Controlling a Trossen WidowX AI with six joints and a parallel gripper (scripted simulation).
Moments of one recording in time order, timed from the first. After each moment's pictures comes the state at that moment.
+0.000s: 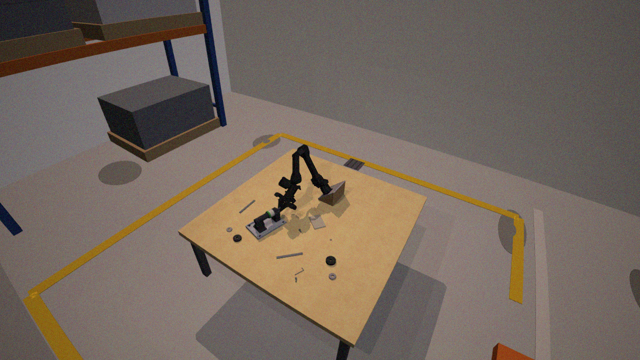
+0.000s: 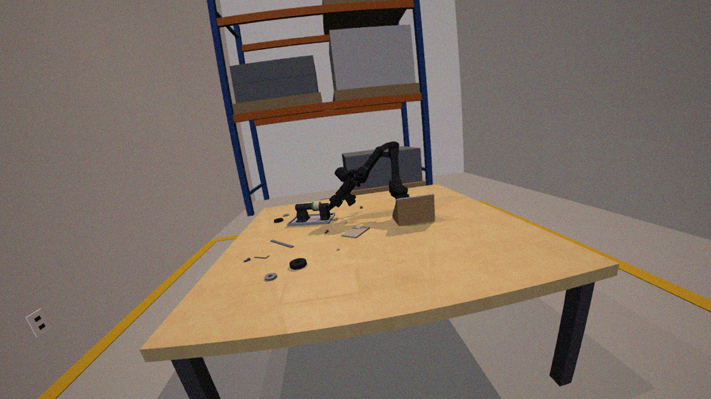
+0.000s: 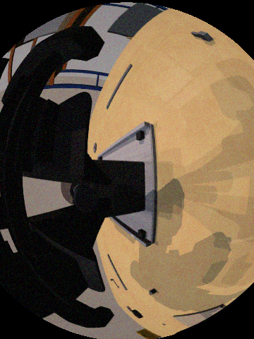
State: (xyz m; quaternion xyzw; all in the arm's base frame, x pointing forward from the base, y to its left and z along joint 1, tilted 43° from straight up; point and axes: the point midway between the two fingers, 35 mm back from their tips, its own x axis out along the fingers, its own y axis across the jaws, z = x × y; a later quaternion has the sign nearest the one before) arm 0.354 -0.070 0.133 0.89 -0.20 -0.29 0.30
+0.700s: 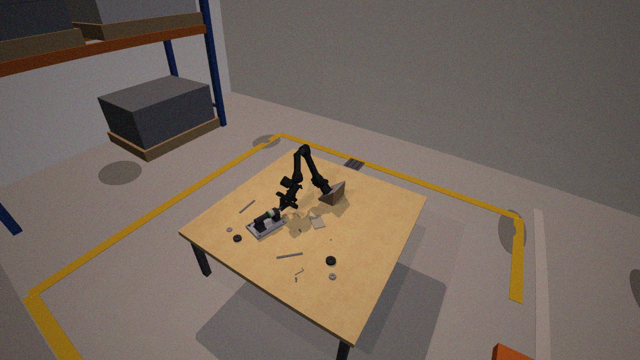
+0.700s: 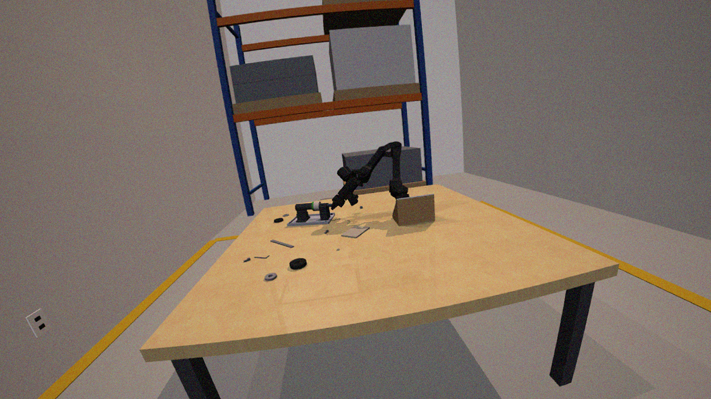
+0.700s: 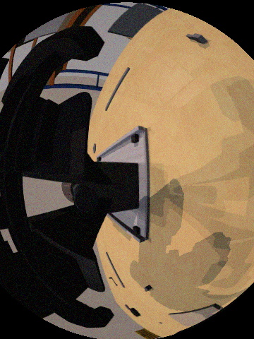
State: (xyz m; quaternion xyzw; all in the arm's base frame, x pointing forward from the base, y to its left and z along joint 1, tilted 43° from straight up) arm 0.342 -0.069 0.130 0.88 -0.20 -0.29 0.30
